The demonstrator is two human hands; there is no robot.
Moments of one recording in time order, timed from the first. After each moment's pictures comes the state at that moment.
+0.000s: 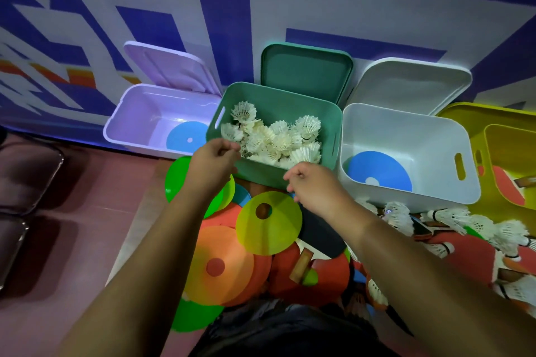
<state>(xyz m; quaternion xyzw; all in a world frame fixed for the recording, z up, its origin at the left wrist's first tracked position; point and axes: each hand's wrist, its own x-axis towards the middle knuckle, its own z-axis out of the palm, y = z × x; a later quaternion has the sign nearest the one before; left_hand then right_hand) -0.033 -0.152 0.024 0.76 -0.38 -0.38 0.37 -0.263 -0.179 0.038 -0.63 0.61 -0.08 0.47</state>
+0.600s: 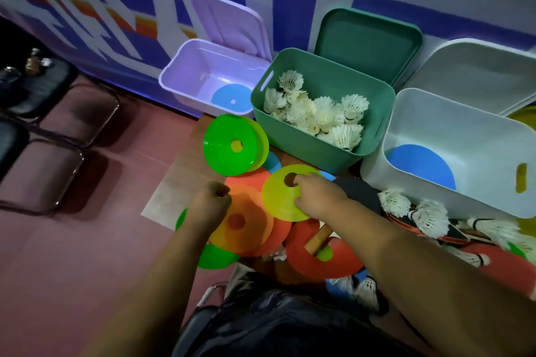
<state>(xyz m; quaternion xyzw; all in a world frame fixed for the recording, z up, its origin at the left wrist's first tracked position) -0.019 0.015 -0.068 0.87 -0.29 -0.35 0.20 -0.243 -0.142 -0.045 -0.84 0.43 0.22 0.26</state>
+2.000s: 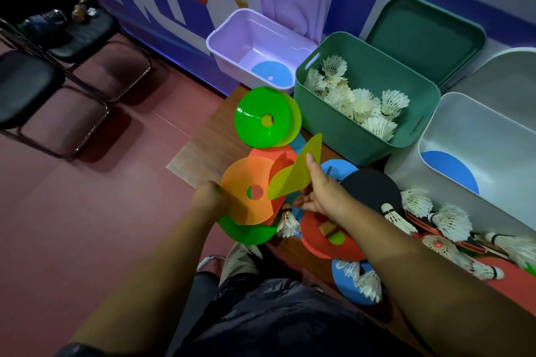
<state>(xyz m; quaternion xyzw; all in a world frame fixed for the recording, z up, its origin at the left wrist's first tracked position) -0.006 0.096 -0.125 0.91 -0.16 -0.37 0.12 -0.227 -0.082 -0.063 -0.44 0.57 0.05 0.69</state>
